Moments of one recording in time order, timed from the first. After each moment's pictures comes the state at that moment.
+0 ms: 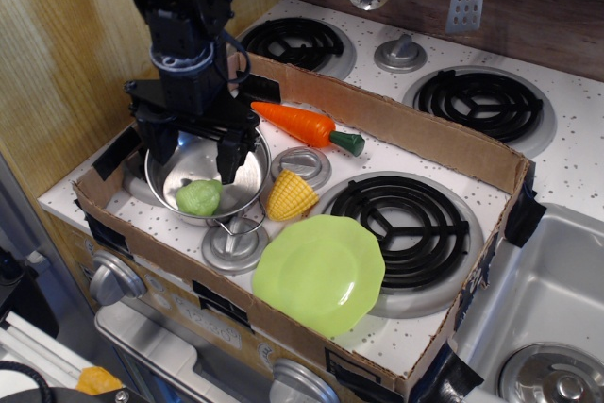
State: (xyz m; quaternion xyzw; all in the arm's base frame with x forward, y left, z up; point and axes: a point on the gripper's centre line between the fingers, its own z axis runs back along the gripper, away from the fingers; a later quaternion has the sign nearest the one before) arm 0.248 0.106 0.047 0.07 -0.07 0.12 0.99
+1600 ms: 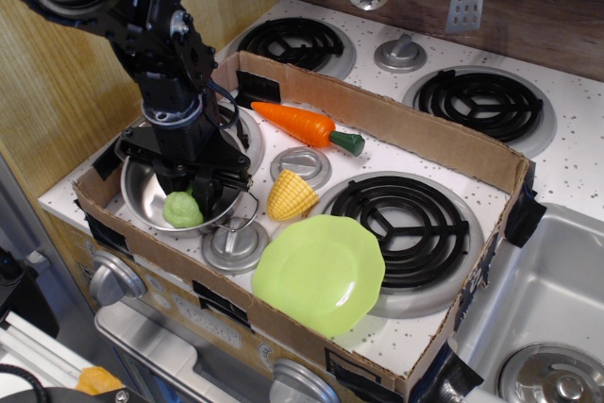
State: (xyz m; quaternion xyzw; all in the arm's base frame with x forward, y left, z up) arm 0.238 0.103 0.015 0.05 -0.07 0.11 0.99
